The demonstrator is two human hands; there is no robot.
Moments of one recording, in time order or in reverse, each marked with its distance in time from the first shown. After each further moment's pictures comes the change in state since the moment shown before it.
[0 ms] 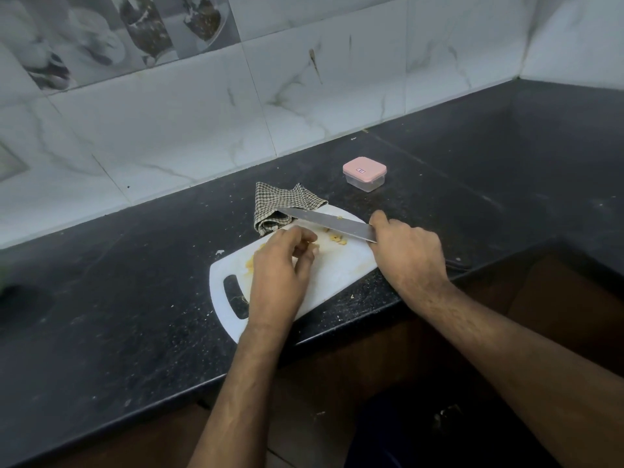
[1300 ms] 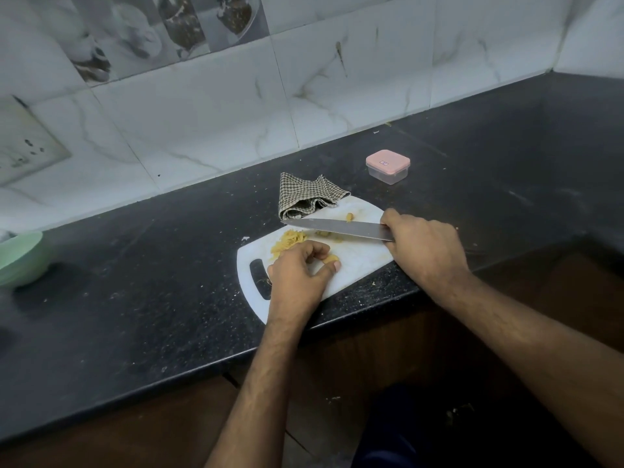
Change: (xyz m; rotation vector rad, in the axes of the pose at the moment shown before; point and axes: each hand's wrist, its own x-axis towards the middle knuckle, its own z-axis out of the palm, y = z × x) left_hand -0.026 -0.022 -0.004 -0.100 -0.073 -0.294; right_hand -0.011 -0.005 -0.009 0.045 -0.046 -0.158
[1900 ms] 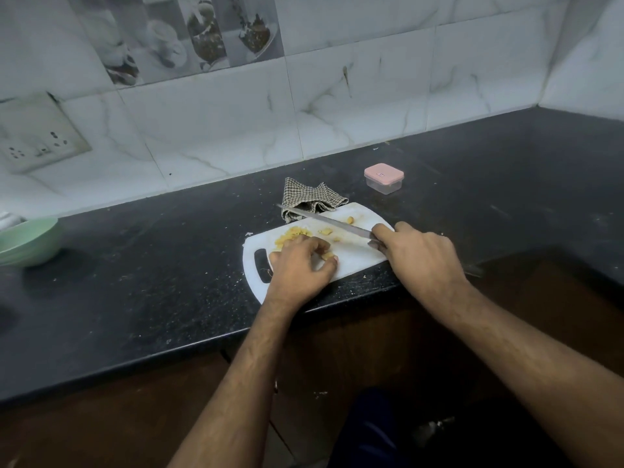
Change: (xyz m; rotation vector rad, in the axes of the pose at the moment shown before) left_hand -0.006 0.012 -0.007 0.304 -0.060 0.137; right_hand -0.039 -0.011 -0.042 -0.063 -0.016 -0.044
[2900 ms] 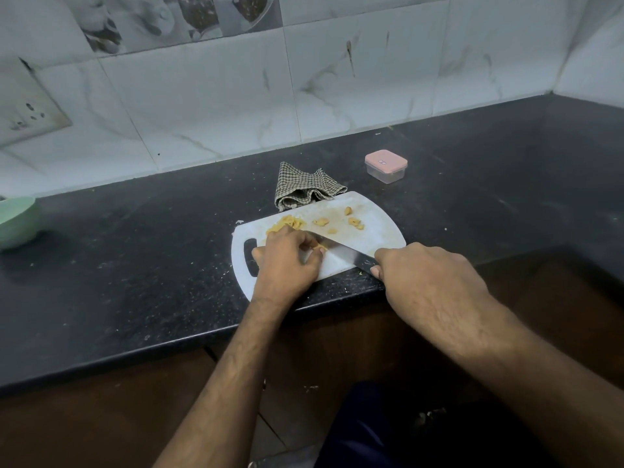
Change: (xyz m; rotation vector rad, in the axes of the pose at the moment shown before) left_hand 0.000 0.000 0.002 0.035 0.053 -0.083; right_hand -0.032 -0.027 -0.072 0.018 -0.441 0.028
